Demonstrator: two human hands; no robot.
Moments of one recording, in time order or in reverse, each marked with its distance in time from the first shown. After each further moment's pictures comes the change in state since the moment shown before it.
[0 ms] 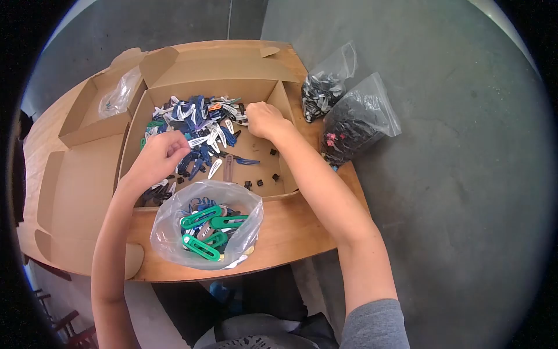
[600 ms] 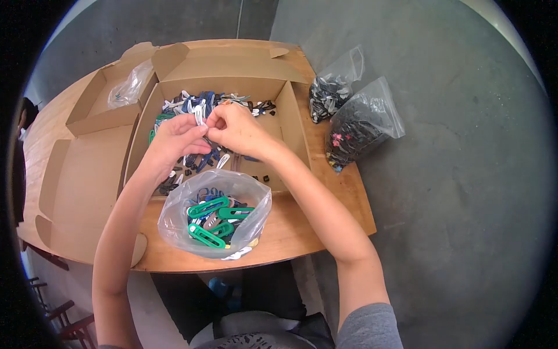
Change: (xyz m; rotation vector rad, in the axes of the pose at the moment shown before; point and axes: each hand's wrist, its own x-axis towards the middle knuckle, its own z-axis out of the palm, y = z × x) left_hand 0.004 0.027 0.010 -0.869 0.068 -0.317; right_hand -0.043 -0.072 -0.013 0.840 0.143 -0.378
